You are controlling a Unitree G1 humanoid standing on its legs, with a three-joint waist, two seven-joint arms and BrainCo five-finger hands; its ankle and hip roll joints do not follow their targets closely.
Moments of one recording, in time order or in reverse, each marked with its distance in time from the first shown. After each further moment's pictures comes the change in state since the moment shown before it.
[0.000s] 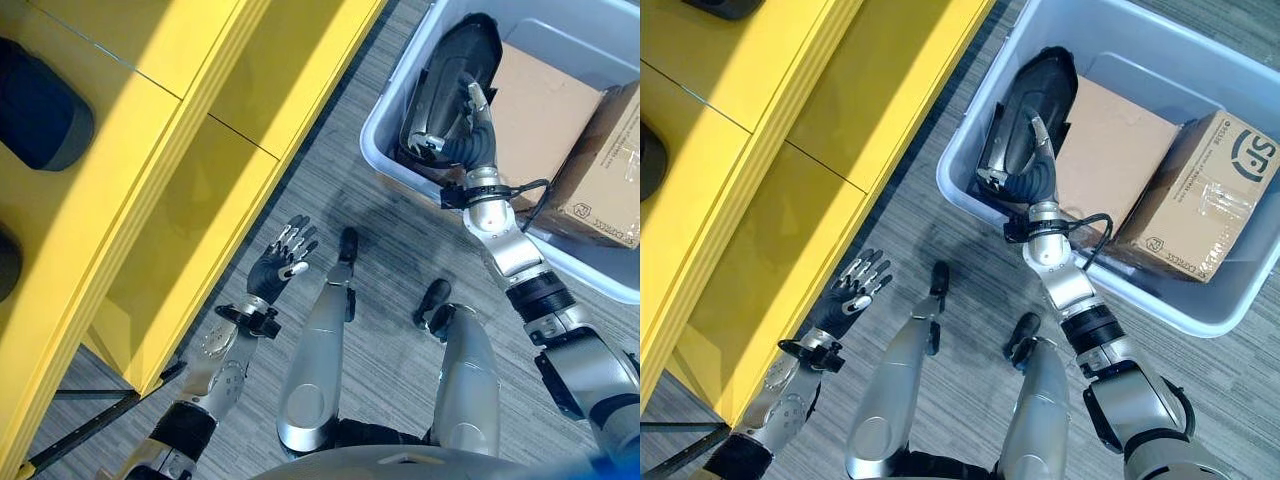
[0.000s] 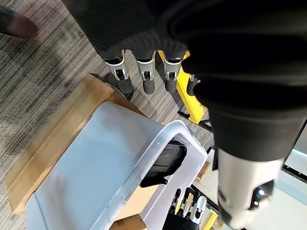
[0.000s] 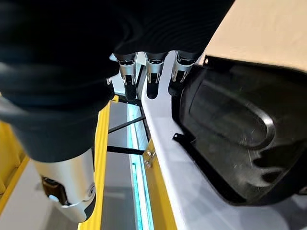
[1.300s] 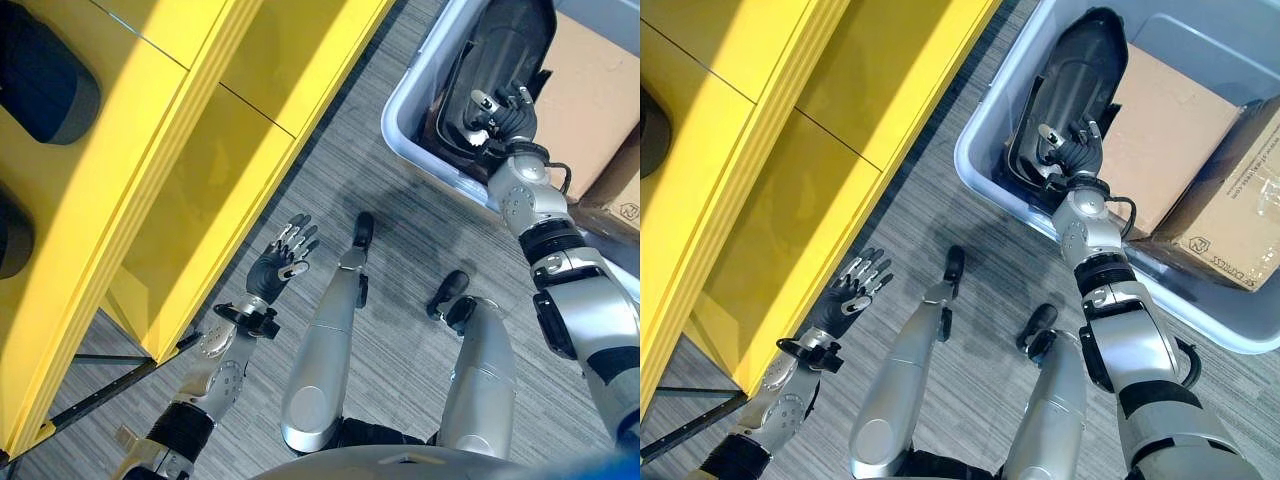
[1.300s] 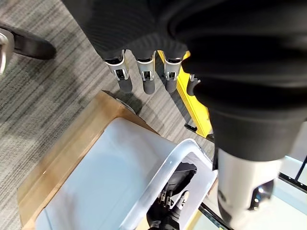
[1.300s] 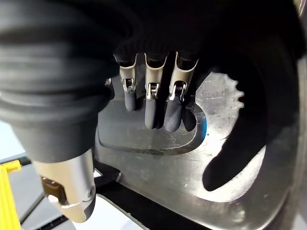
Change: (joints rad) left arm 0.006 0.012 -0.003 -0.020 -0.012 -0.009 -0.023; right arm -0.273 -0.008 -0.145 0.502 0.606 0.060 0.120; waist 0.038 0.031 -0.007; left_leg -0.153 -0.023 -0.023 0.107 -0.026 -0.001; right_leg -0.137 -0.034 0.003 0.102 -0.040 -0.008
